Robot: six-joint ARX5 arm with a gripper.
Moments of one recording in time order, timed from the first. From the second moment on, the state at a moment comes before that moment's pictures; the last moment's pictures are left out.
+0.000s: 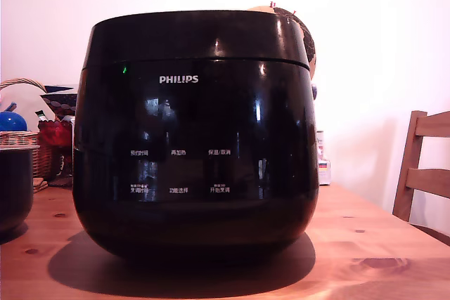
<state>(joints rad) 0.05 0.00 0.25 0.08 0.43 -0.34</state>
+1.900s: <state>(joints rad) -0.76 1.09 0.64 0.18 0.20 -0.01</state>
